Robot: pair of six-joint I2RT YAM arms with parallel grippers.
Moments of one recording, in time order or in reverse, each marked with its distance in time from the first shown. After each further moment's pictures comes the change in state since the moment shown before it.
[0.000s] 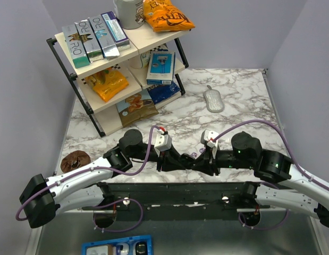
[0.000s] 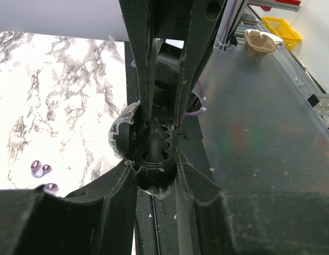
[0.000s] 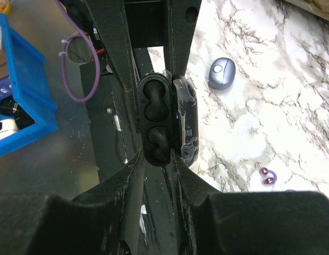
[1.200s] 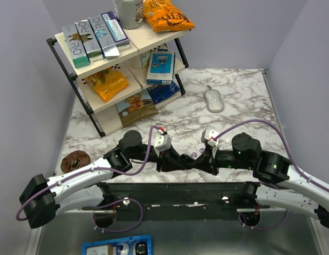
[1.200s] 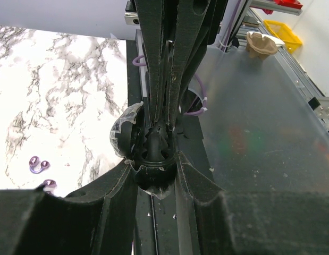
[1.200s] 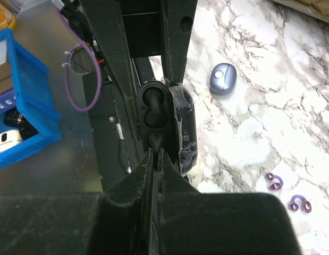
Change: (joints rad) left arm 0.001 -0.003 -0.027 0.030 -0.015 -0.022; right arm 0.000 -0.011 -0.047 0.074 -0.001 0.049
